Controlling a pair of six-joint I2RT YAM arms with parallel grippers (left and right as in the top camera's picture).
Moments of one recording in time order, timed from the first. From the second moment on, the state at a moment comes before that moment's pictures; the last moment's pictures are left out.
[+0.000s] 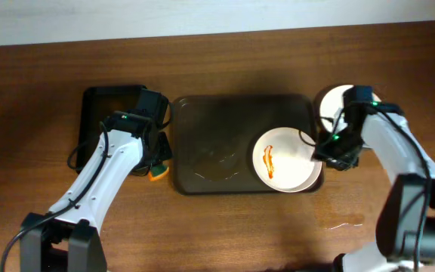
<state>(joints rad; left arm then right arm) -0.30 1.67 1.24 -1.01 -0.12 -0.57 -0.13 1.75 1.15 -1.01 -0.20 0.25</state>
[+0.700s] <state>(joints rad) -0.30 1.67 1.24 -1.00 -0.12 -0.54 0.01 1.85 1.15 -1.02 -0.16 0.36</state>
